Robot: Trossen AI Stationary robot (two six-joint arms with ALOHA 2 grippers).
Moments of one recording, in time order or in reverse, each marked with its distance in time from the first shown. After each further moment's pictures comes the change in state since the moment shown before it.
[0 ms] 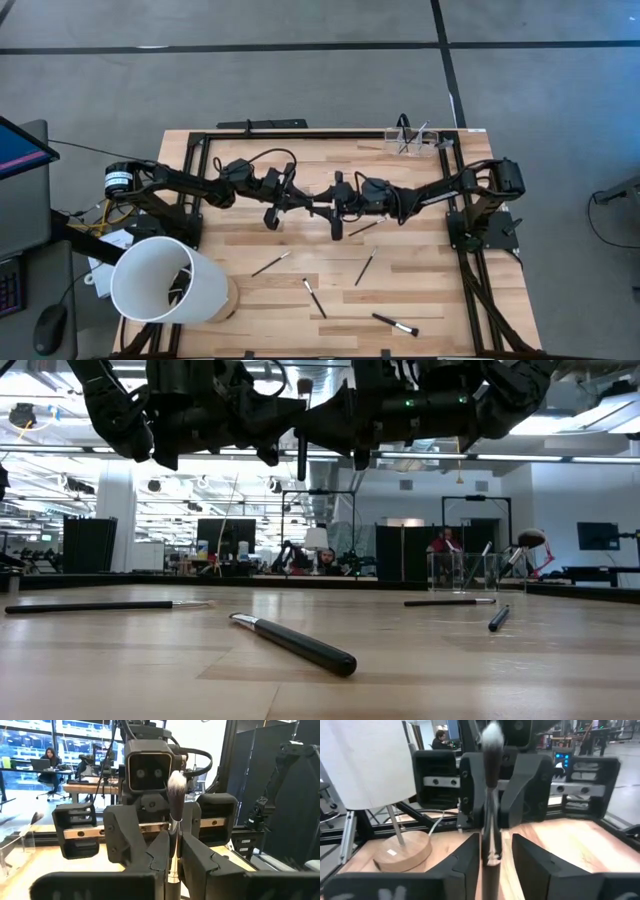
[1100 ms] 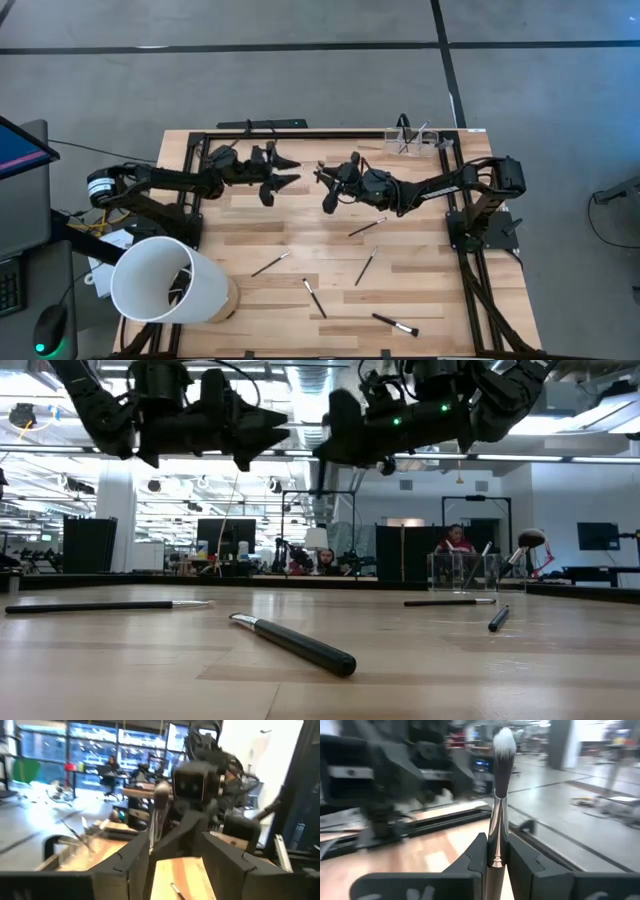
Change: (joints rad) left arm 0.187 -0.150 -0.068 -0.064 -0.108 -0.049; right arm -0.071 -0.012 0.000 -0.019 0.400 -0.051
